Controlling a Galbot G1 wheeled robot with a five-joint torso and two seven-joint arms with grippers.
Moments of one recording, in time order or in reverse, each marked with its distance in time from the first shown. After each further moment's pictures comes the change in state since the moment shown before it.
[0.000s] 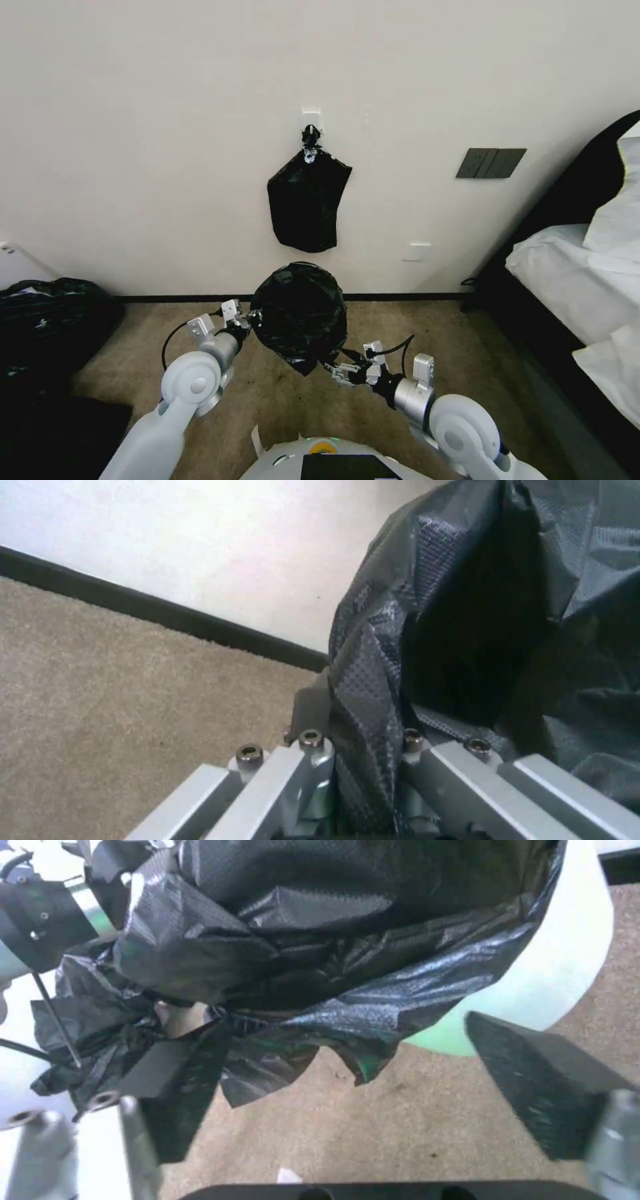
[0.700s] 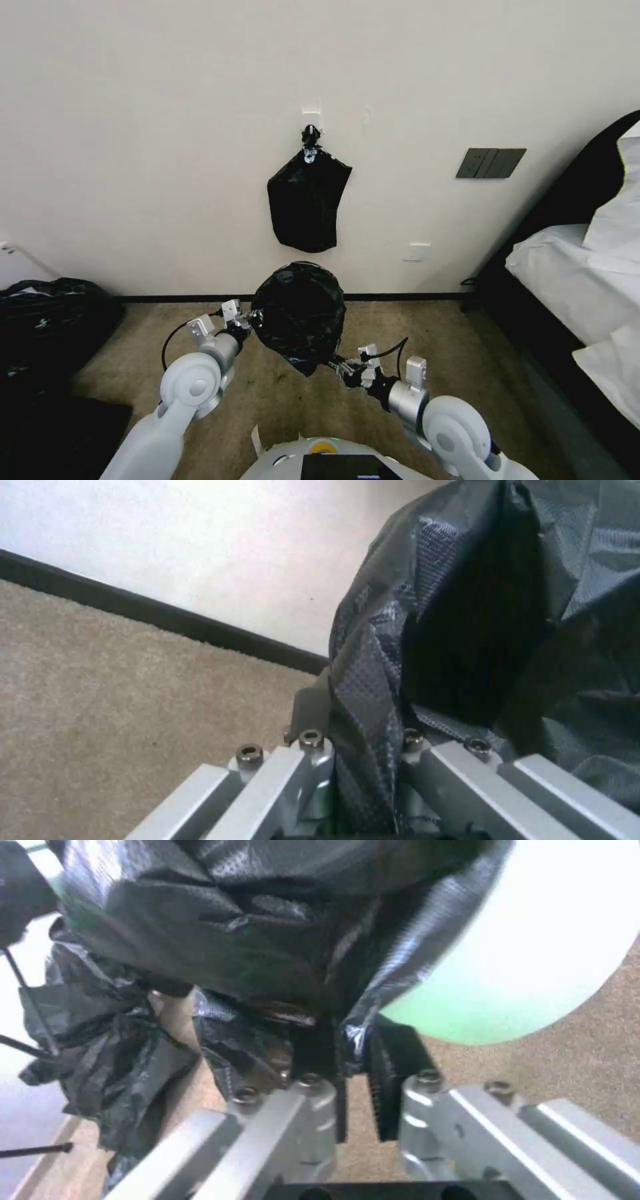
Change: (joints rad) left arm 0.012 -0.011 -0.001 -0.023 0.000 0.001 -0.006; right arm 0.019 0.011 -0.057 -0.035 -0.059 0.017 0.002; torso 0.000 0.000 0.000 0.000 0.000
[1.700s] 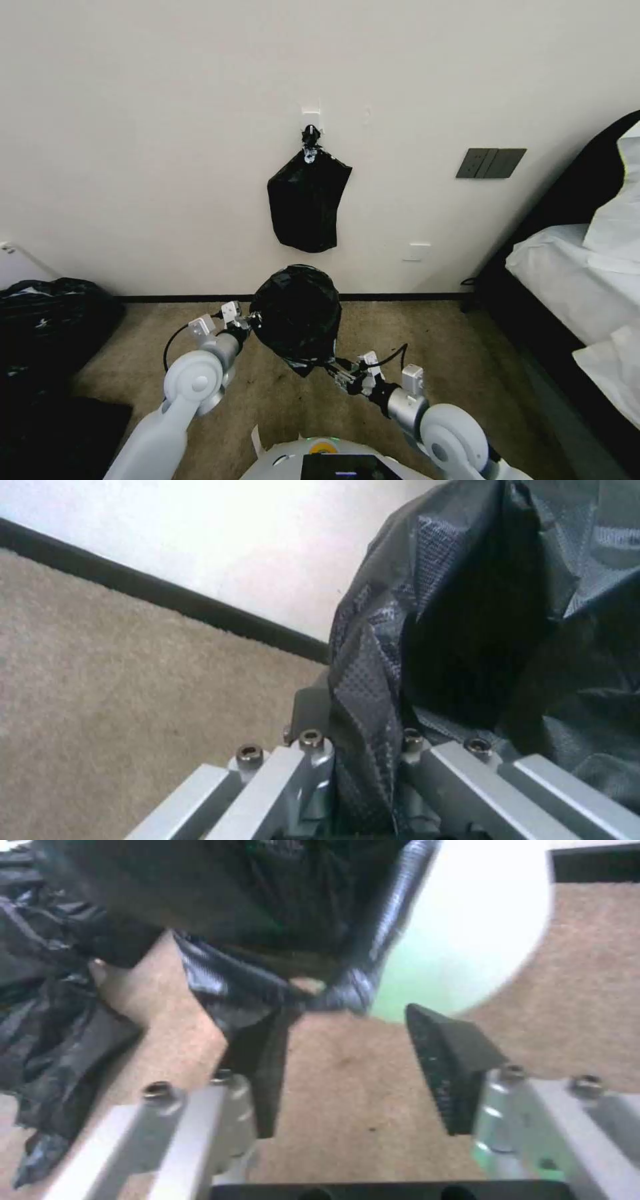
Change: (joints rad) left arm -0.043 -0.006 0.004 0.055 -0.027 0.010 -0.054; right arm -0.059 -0.026 0.021 0.008 -0.155 0.030 -0.007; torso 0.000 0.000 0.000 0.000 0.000
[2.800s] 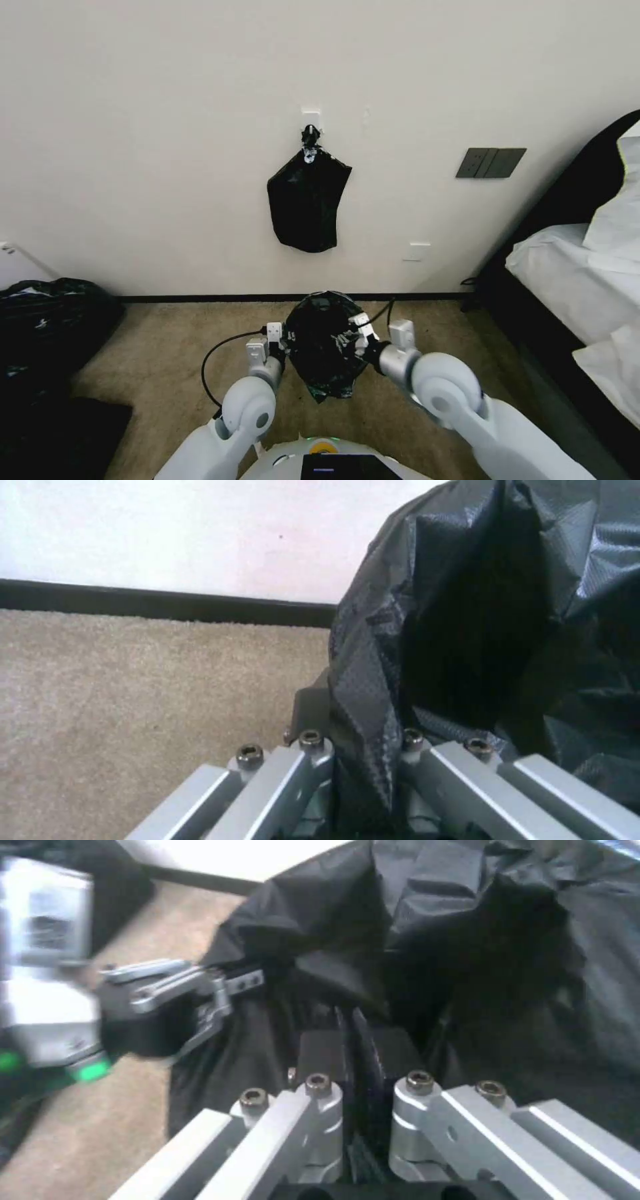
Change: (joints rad) left arm -0.002 -0.048 0.391 0.042 0.495 -0.071 -0.020; right arm 0.493 -0.134 -0.262 0.022 0.337 -0.191 0.413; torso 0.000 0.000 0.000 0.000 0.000
